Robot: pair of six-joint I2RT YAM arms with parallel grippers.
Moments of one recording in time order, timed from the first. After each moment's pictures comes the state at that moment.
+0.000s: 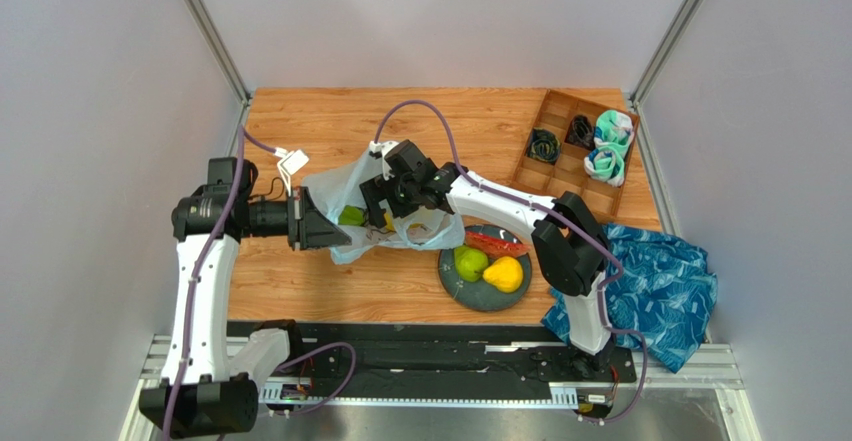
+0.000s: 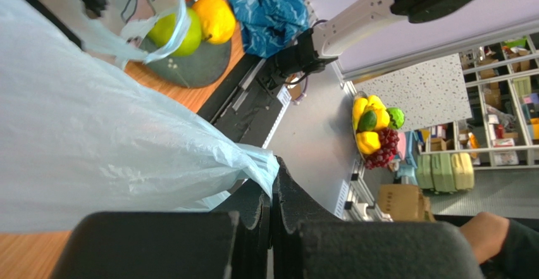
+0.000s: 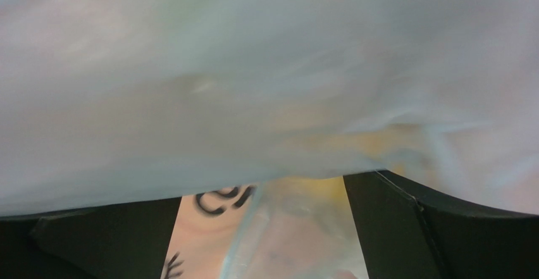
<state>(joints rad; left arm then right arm) 0.09 1.00 1.17 -1.33 1.26 0.19 0.88 2.00 1.60 -0.41 -0.12 0.30</state>
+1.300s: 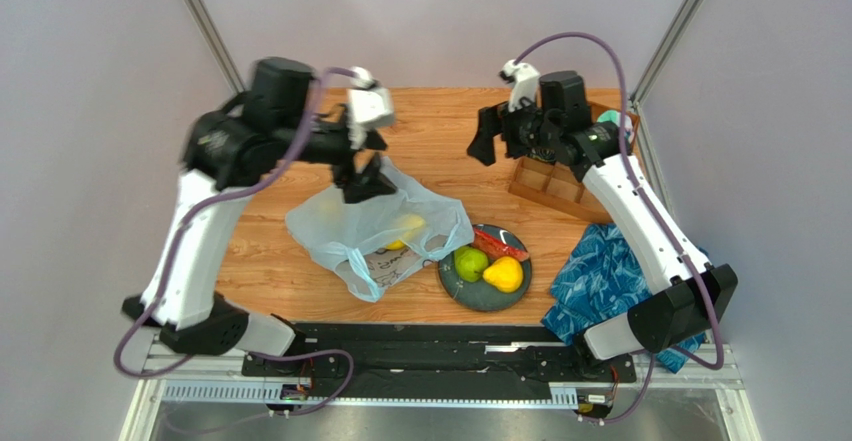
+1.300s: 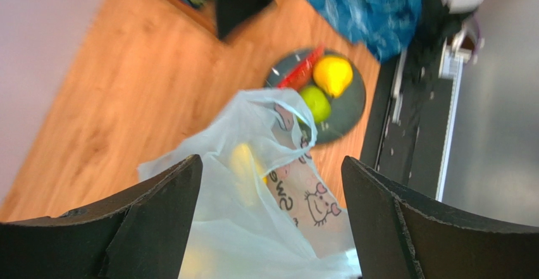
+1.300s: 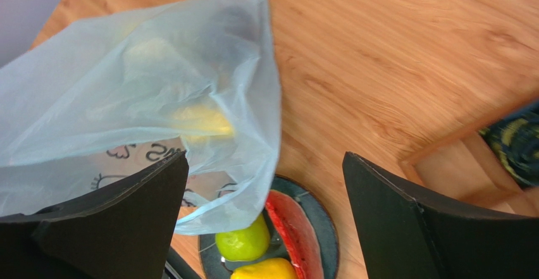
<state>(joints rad) -0.47 1.38 2.12 -1.32 0.71 0.47 0.43 1.46 1.56 -0.68 -0.35 0.06</state>
